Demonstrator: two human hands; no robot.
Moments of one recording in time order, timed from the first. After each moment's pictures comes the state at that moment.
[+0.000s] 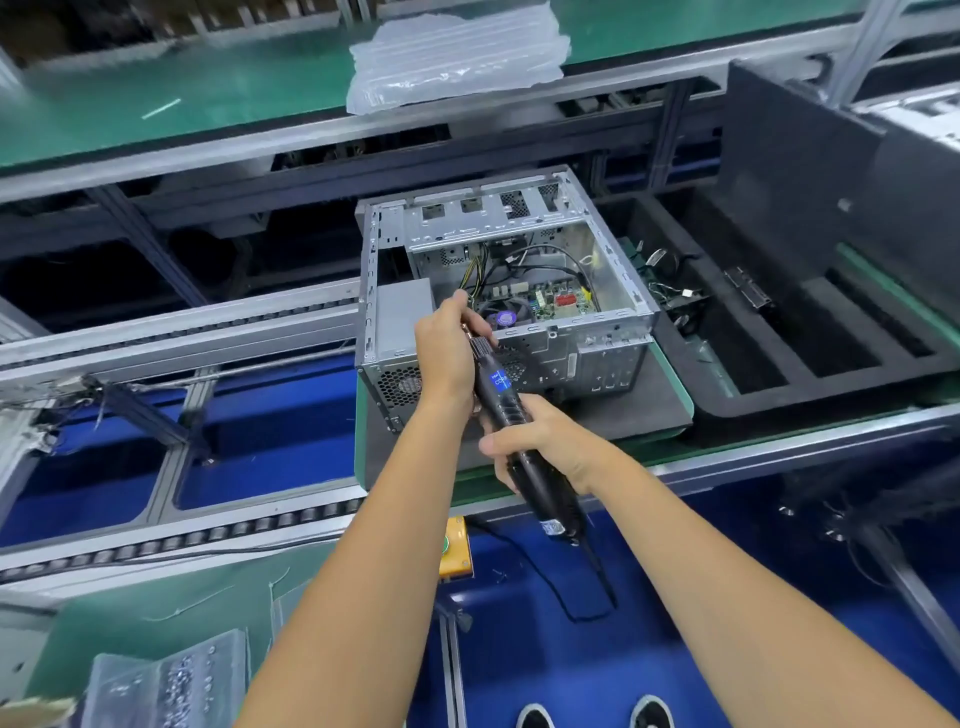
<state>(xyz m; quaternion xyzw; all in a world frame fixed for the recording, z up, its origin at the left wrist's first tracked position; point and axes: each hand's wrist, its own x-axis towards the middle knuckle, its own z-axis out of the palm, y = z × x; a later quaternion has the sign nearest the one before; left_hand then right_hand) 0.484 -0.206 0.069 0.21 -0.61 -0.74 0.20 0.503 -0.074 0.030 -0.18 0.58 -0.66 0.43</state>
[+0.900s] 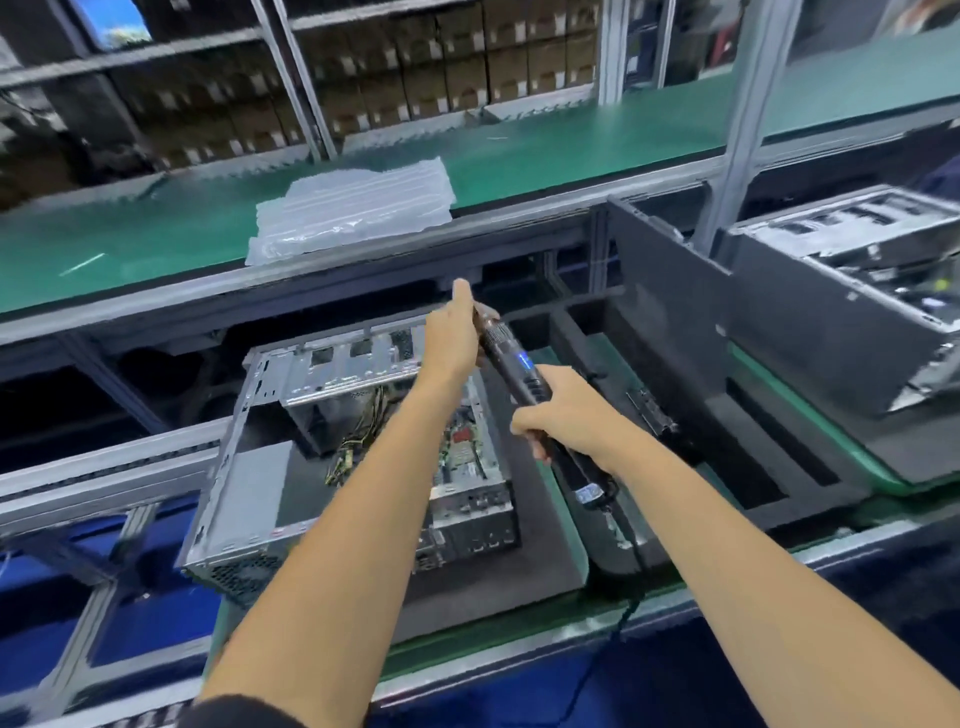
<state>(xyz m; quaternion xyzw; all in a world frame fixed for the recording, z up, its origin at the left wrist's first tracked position) 0.271 -0.080 0.147 0.14 -0.77 -0.60 0.16 0.293 0.070 0.107 -0.18 0.77 -0.58 0.20</state>
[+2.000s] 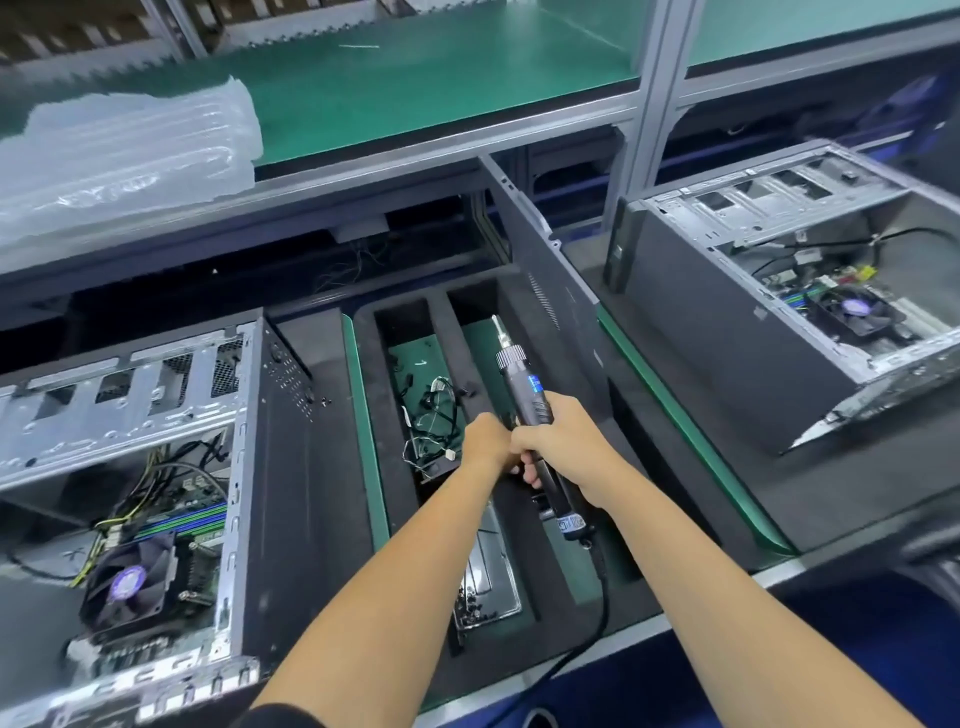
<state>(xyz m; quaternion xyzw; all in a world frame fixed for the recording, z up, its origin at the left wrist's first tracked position) 0.111 0.115 -0.027 0.23 -0.88 -0.38 -0.17 0.127 0.226 0.016 0.00 0.74 -0.63 0.24</state>
